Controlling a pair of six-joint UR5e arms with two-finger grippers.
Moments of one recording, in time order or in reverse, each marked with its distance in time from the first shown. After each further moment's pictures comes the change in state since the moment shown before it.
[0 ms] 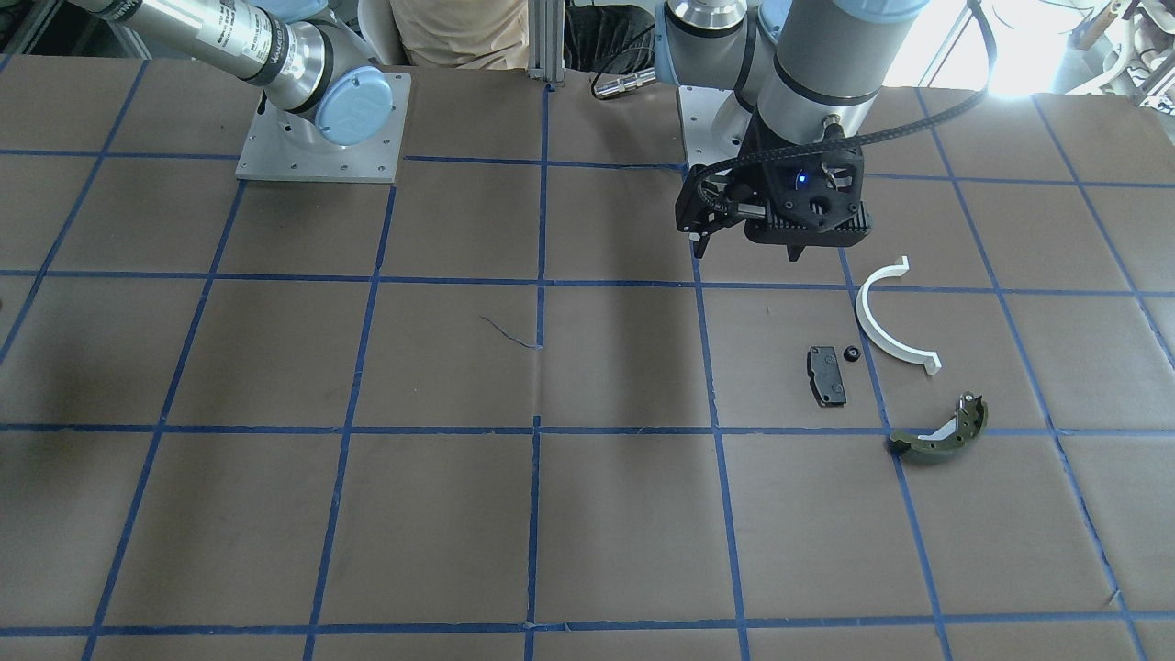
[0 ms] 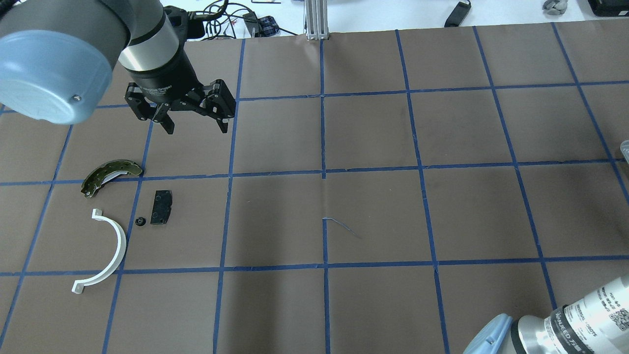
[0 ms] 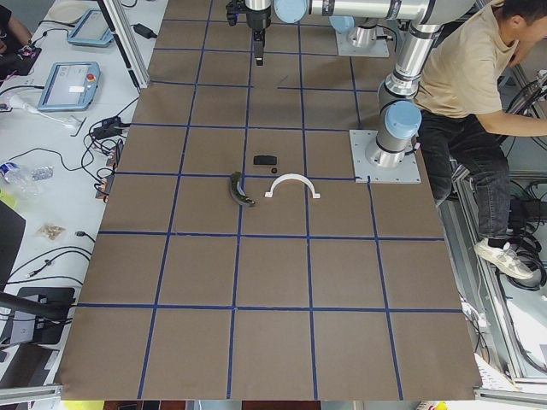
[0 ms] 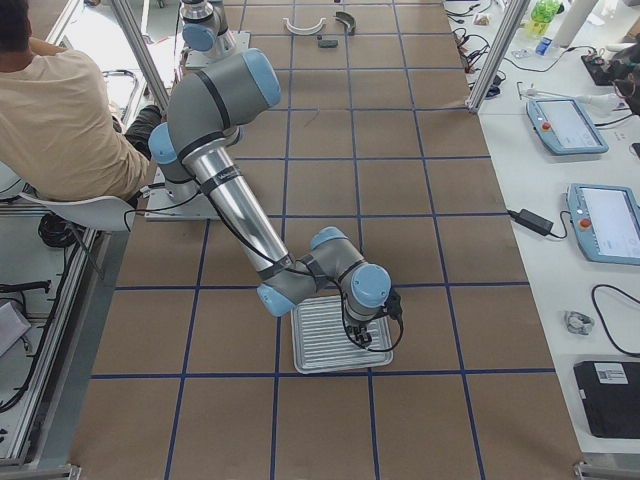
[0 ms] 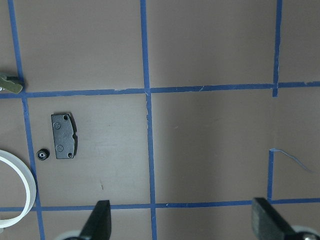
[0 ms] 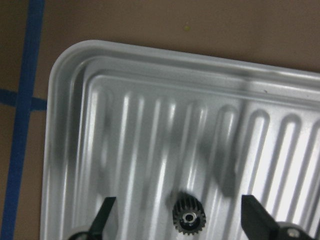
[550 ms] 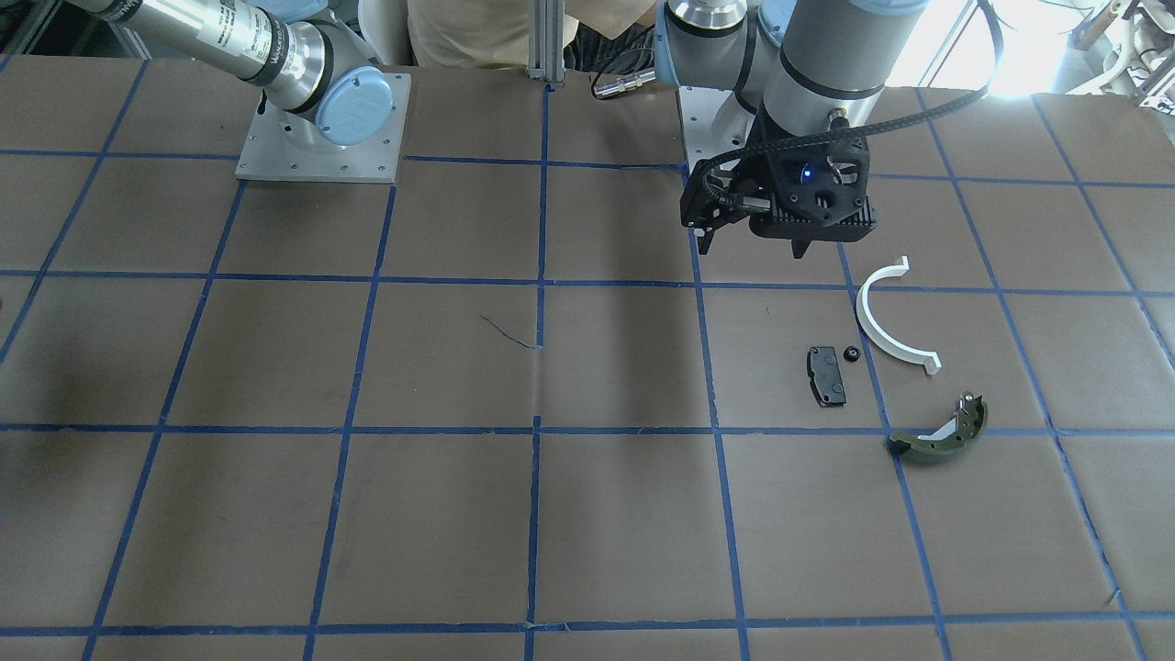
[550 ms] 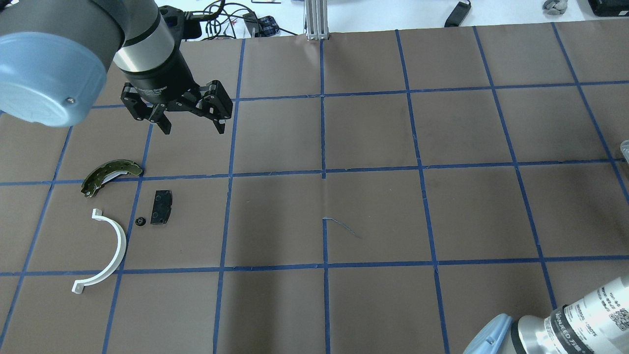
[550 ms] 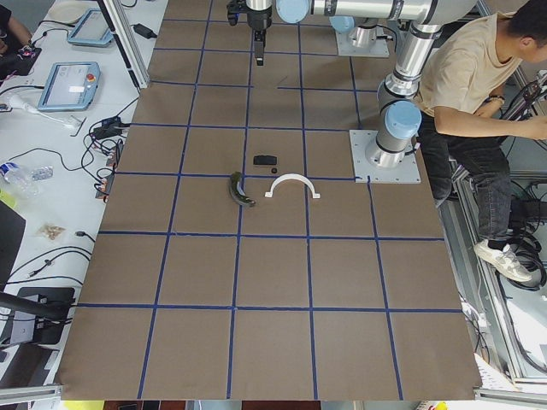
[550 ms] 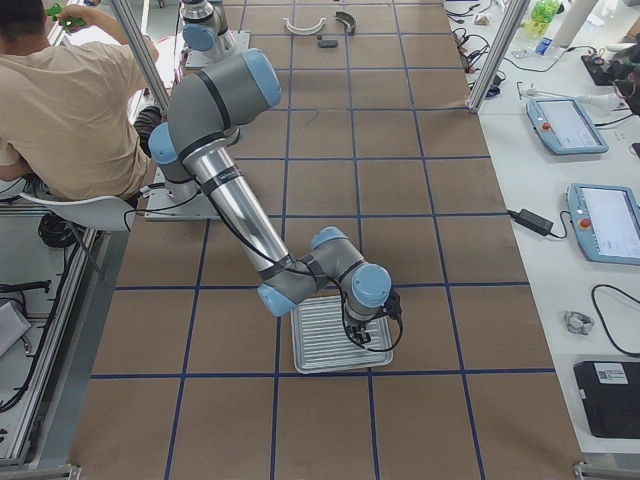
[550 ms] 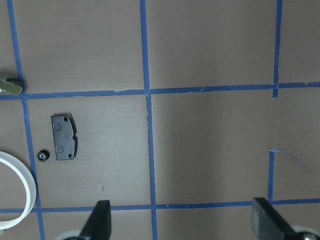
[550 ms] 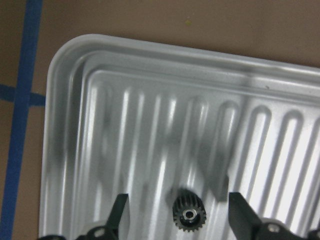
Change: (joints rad) left arm 0.008 0.010 -0.006 0.000 0.001 0.021; right arm 0.000 0.001 0.002 0.000 -0.011 -0.002
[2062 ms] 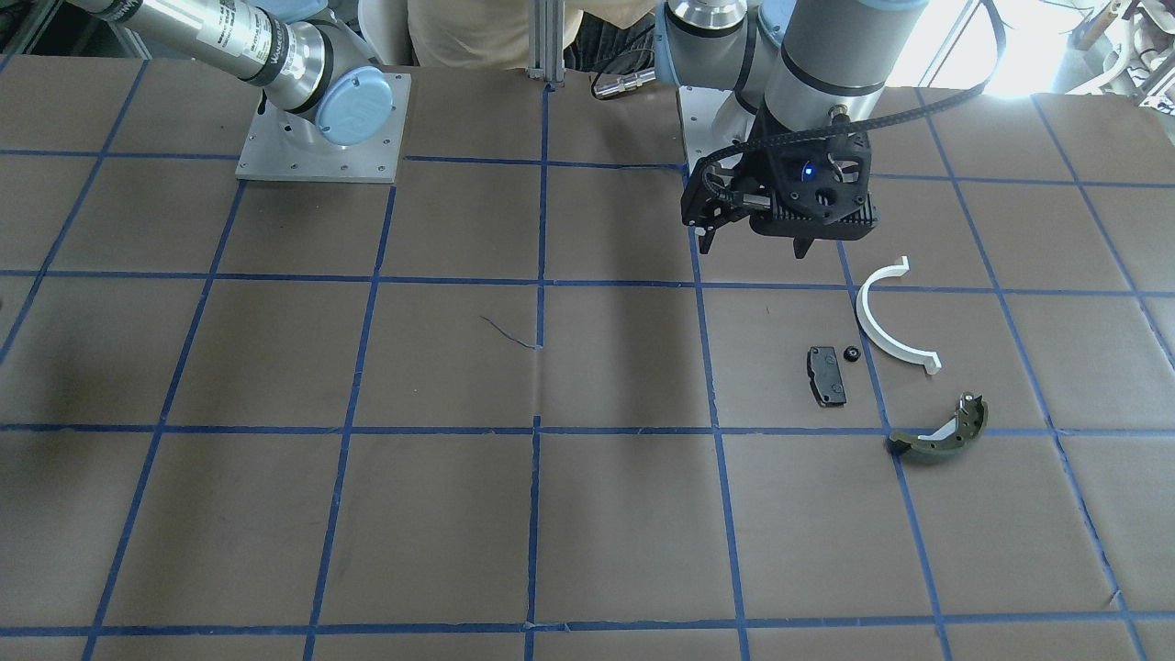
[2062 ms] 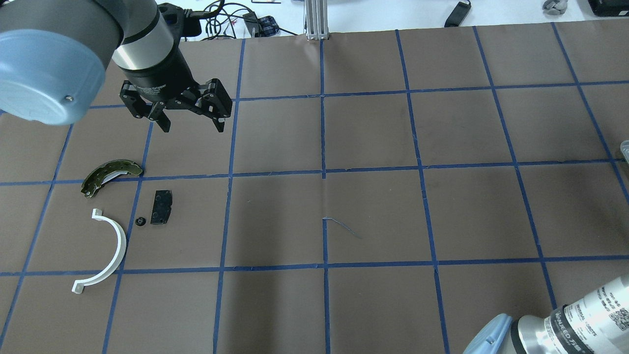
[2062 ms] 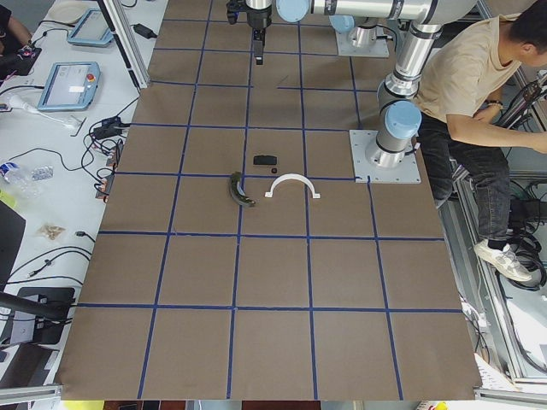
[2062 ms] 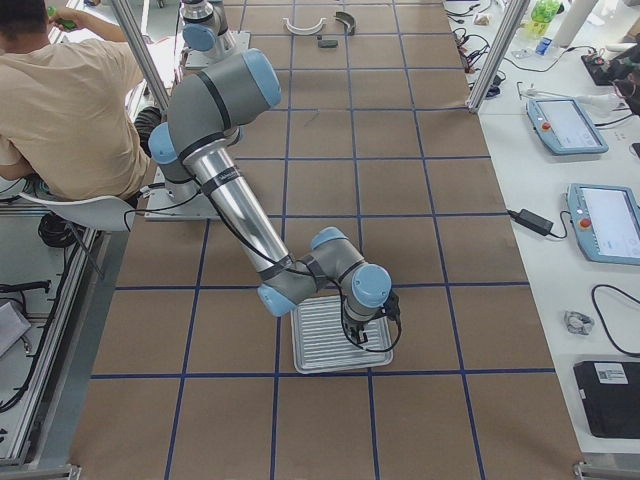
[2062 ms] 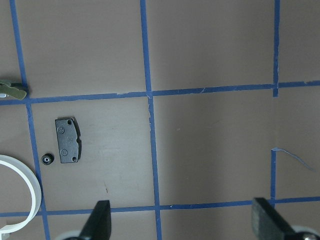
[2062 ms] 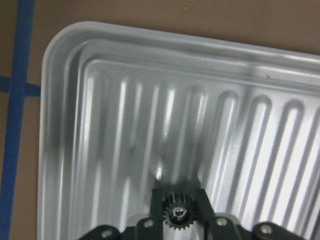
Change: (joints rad) left arm 0.000 0.000 0.006 0.000 0.002 0.007; right arm 0.001 -0.006 0.001 0.008 -0.022 0.007
